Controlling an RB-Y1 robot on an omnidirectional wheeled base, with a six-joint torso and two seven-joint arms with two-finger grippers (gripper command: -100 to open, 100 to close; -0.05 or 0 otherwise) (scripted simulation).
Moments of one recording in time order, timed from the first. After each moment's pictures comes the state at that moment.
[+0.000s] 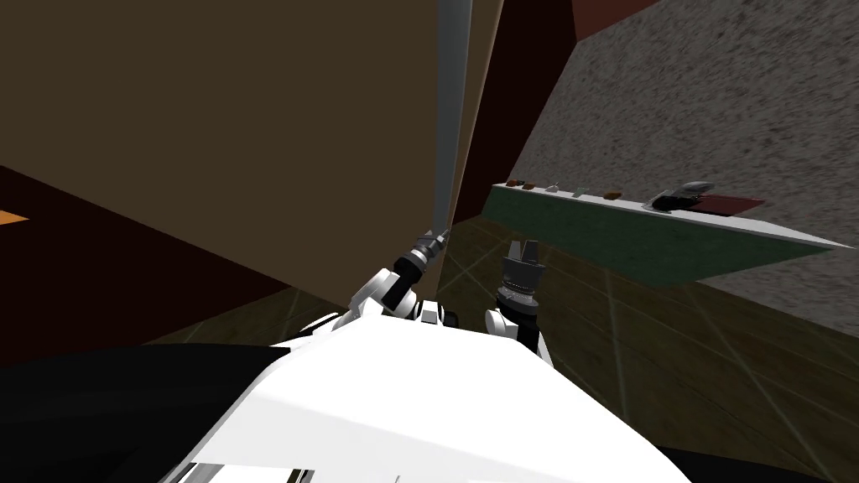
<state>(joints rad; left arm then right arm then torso) -0.12 0.35 -0.71 -2.49 -0.50 0.82 -0.47 0.49 -0.04 0.05 -2.26 0.06 -0.65 0.10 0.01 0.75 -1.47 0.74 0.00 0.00</state>
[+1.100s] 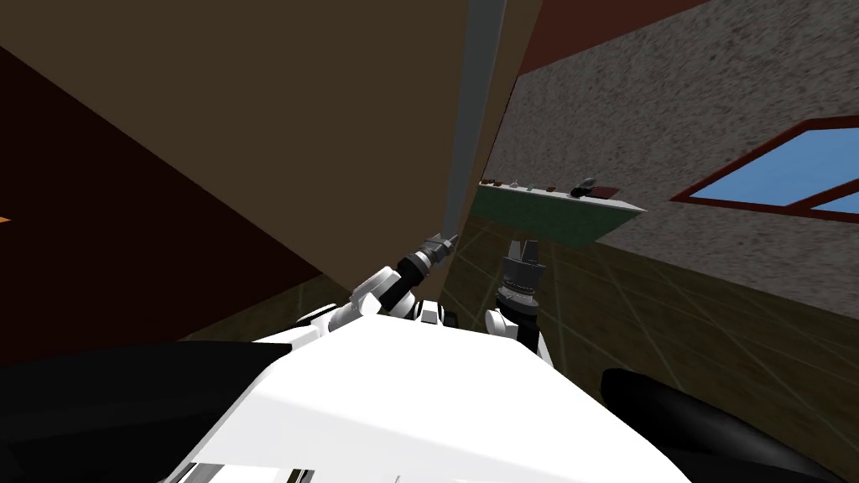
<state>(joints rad) -0.19 0.43 -0.75 -2.48 -0.37 0.76 -0.44 0.49 -0.04 0.05 -2.26 0.06 -0.65 0.10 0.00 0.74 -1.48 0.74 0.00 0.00</state>
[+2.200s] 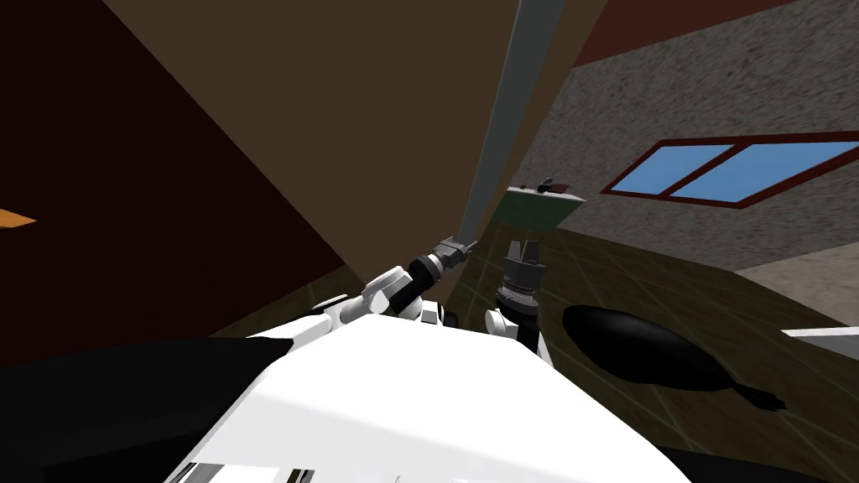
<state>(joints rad) -0.31 0.40 -0.84 -2.43 -0.31 0.74 -0.43 0.49 -0.04 0.05 -2.26 0.06 -0.65 0.10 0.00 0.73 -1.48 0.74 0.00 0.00</state>
